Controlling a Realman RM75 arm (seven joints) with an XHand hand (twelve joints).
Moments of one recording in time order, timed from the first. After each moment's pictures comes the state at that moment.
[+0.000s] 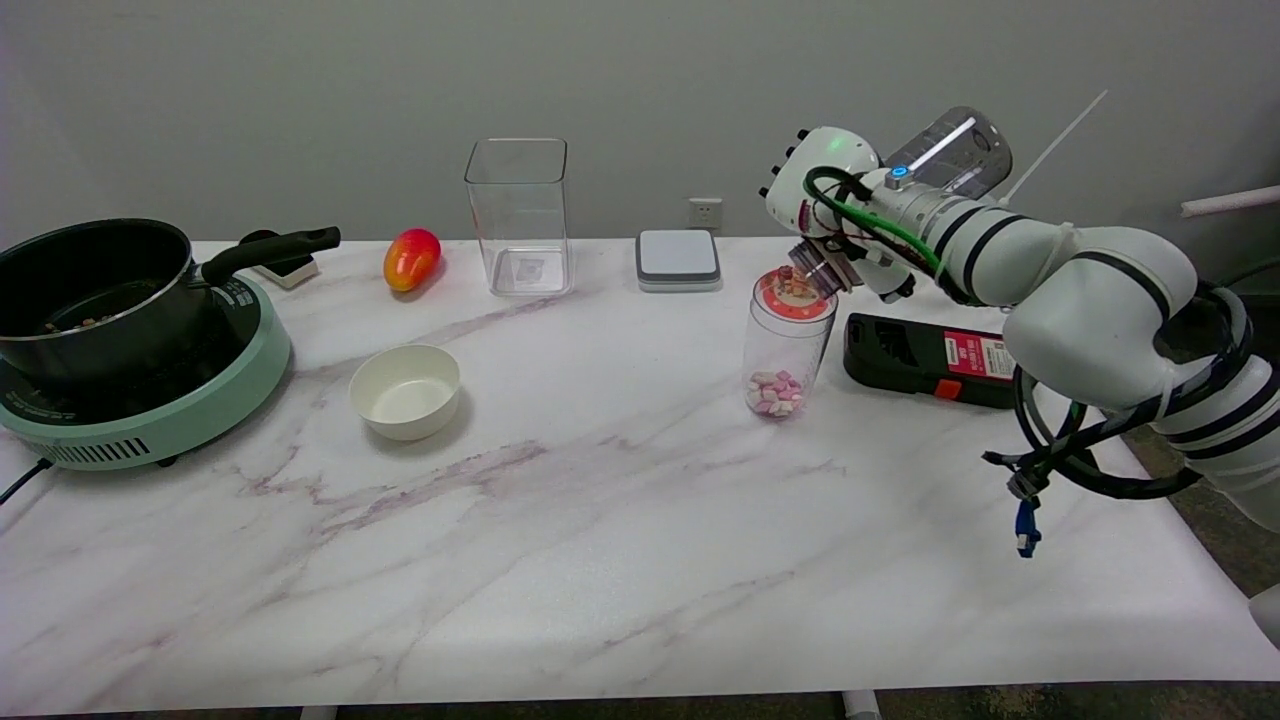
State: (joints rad) arm 0.46 -0.77 -1.87 1.86 0.34 -0.75 -0.33
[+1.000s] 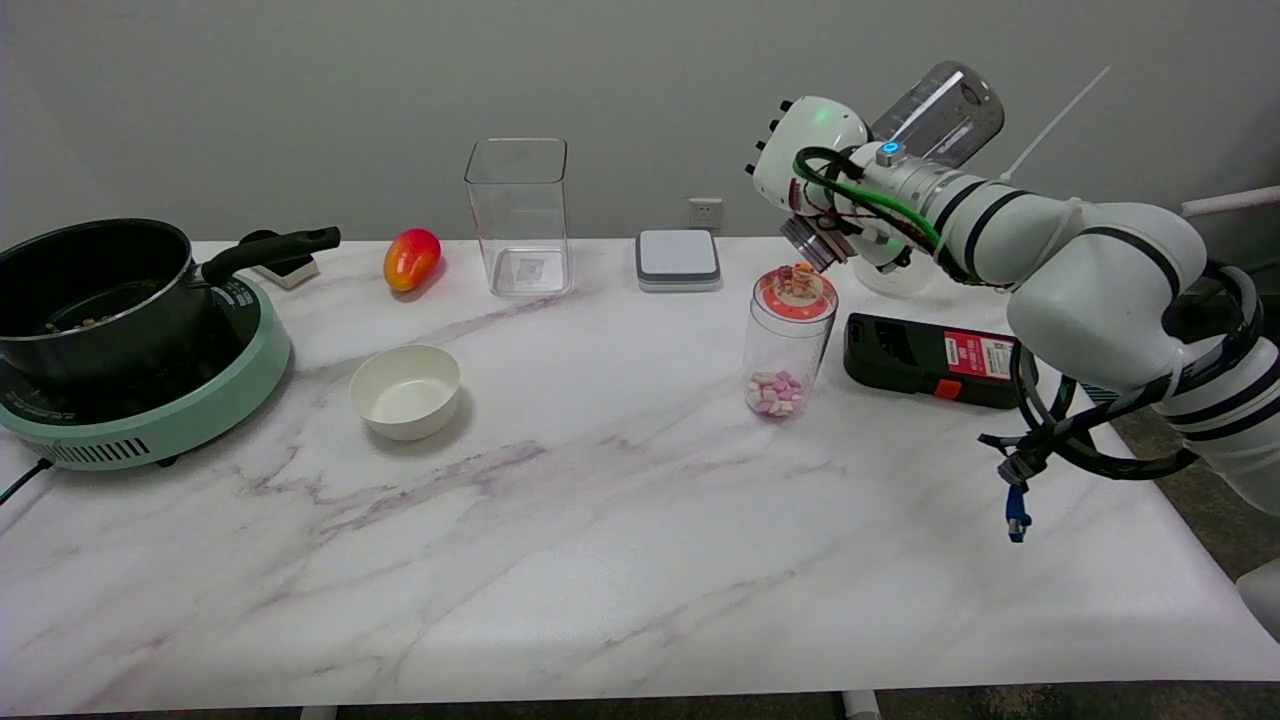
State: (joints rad) arm 0.51 -0.78 -1.87 1.87 0.40 -0.74 -0.47
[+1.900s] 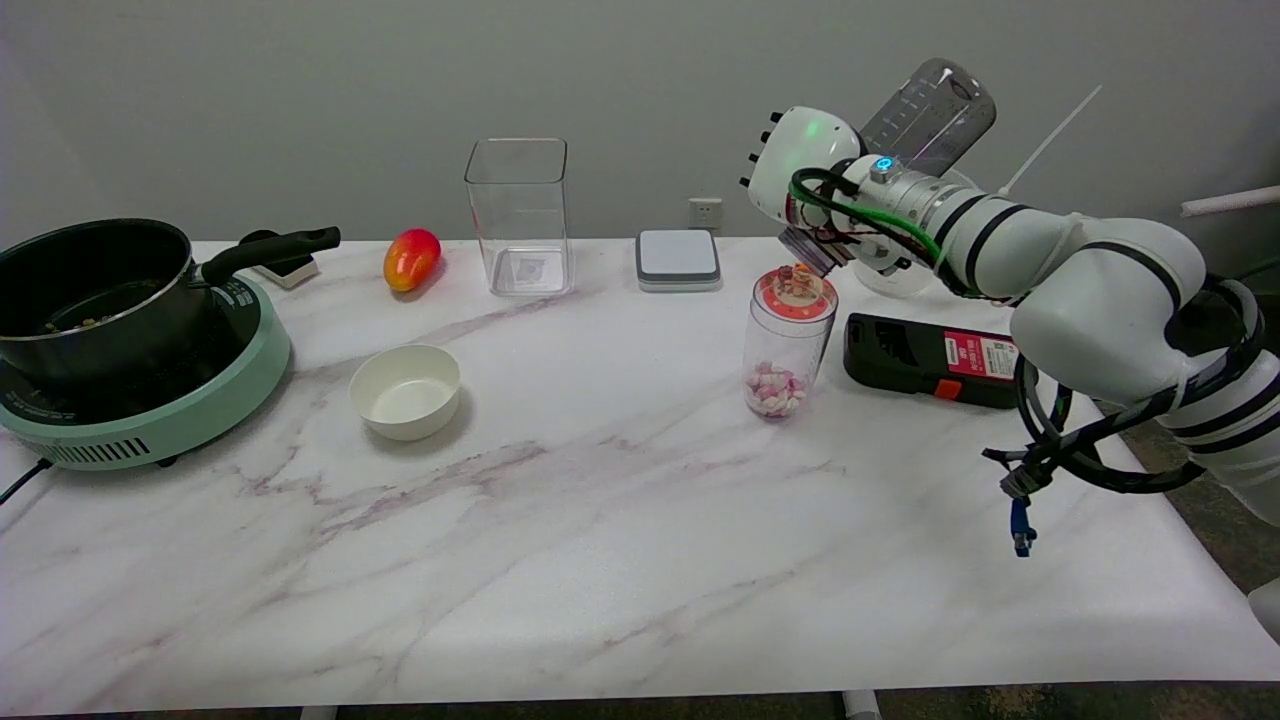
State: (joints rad) arm 0.47 -0.77 -1.86 1.88 0.44 -0.69 -0.59
